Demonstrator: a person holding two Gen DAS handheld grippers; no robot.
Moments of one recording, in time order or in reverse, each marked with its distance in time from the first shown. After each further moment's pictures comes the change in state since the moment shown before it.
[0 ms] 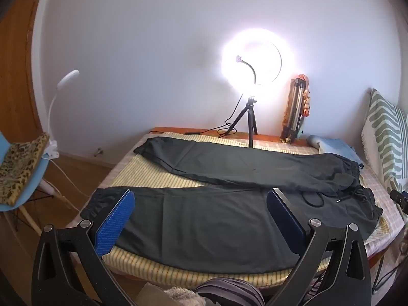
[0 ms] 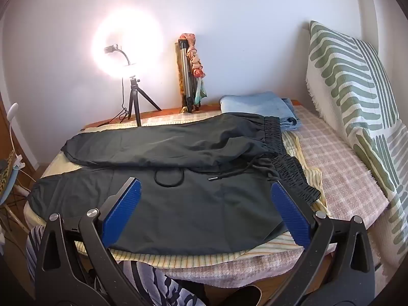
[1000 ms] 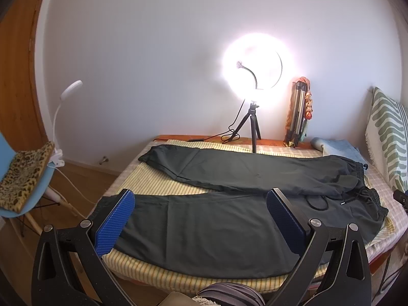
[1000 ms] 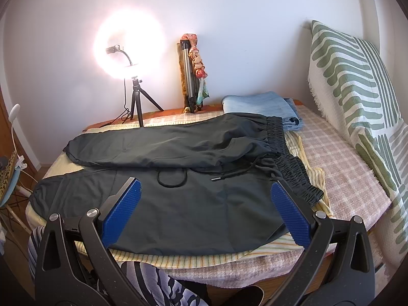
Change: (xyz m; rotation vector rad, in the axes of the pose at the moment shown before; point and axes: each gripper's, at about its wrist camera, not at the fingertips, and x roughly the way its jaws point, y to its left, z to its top) left arm -0.004 -0.006 0.005 0.033 -0.036 0.033; right arm 0.001 0.000 -0.001 0.014 0.000 0.011
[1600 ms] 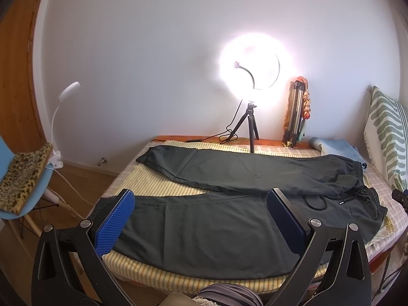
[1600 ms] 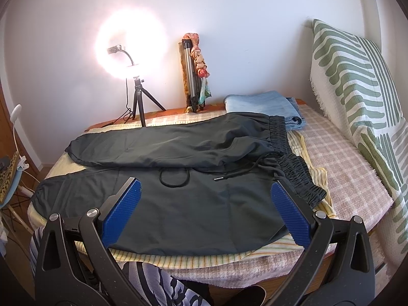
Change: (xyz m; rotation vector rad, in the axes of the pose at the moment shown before) left arm -0.001 -0.001 -0.001 0.004 -0.005 -0.009; right arm 0.002 0.002 0.000 0.002 0.002 0.004
